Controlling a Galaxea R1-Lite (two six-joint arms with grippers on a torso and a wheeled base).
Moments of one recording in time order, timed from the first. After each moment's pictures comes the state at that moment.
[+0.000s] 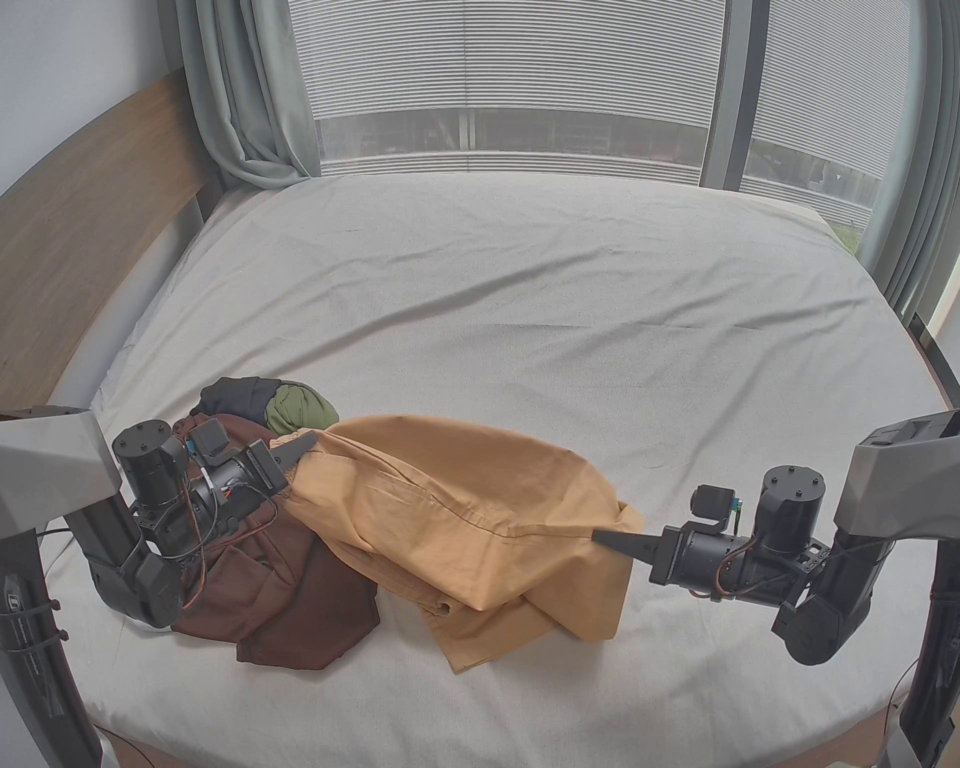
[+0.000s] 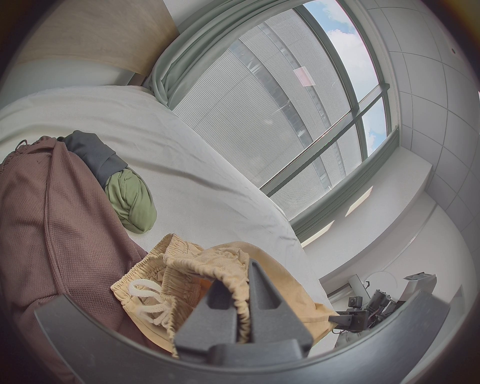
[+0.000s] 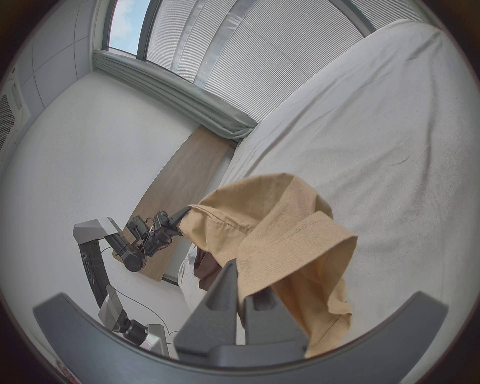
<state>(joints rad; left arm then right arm) -0.09 2.16 -0.55 -1.55 -0.48 -0.67 0.41 2.20 -0.43 -1.55 0.54 0.63</state>
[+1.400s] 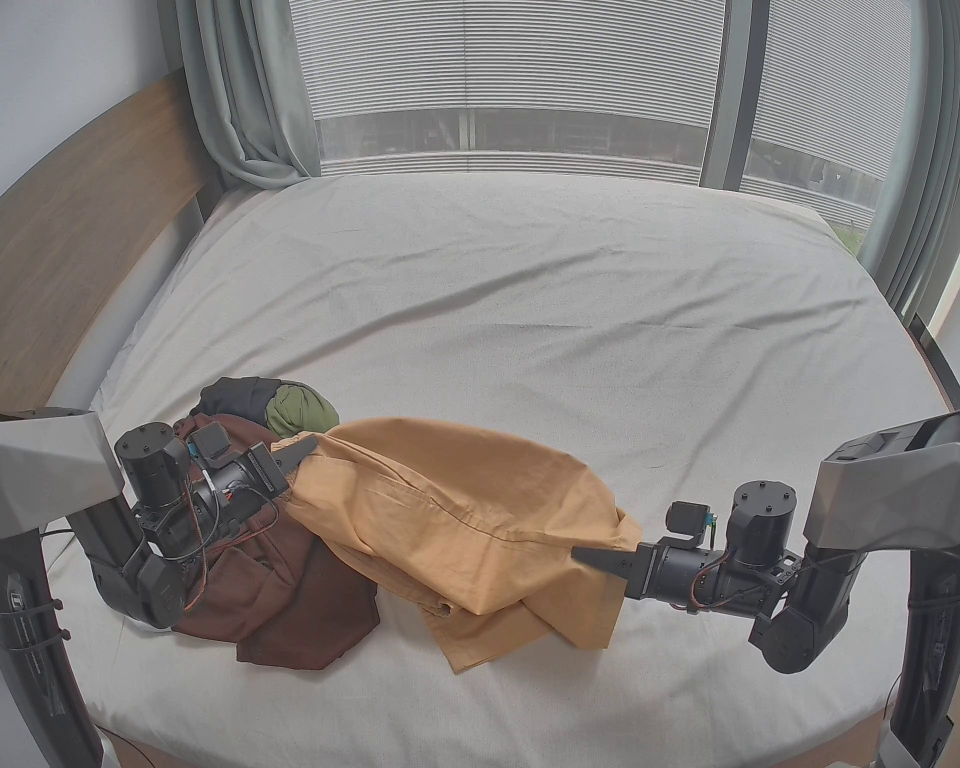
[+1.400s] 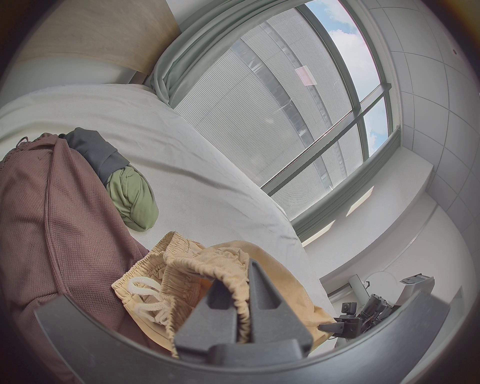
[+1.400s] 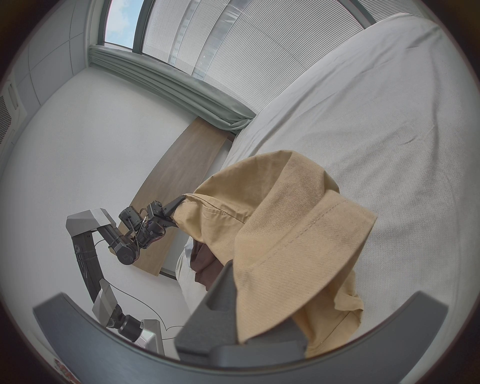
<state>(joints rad) -0.09 2.18 -0.55 -1.55 -0.48 -0.67 0.45 2.29 -0.47 -1.55 0.52 0.62</state>
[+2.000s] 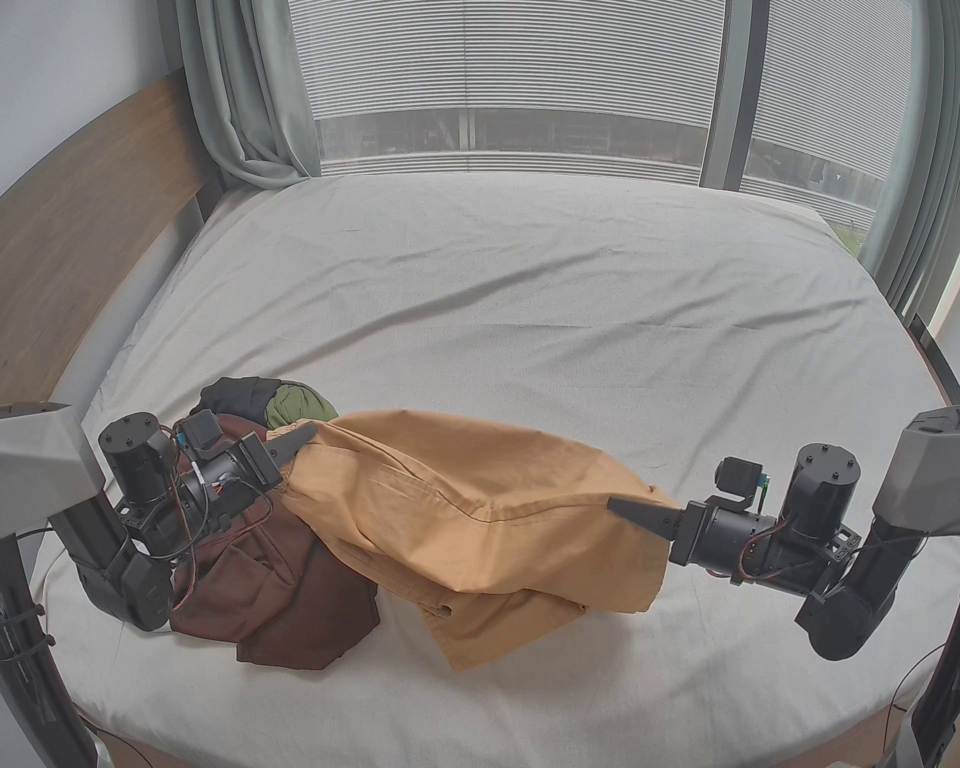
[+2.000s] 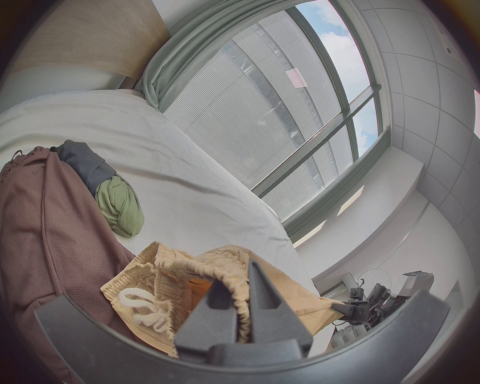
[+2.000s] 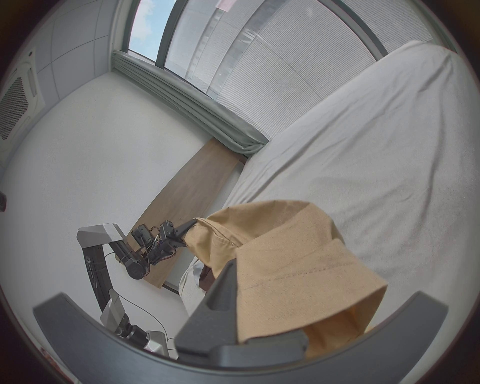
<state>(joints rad) -0.11 2.09 -0.51 -1.55 -0.50 -0.67 0.41 2.07 -0.40 -1.55 0.51 0.61</state>
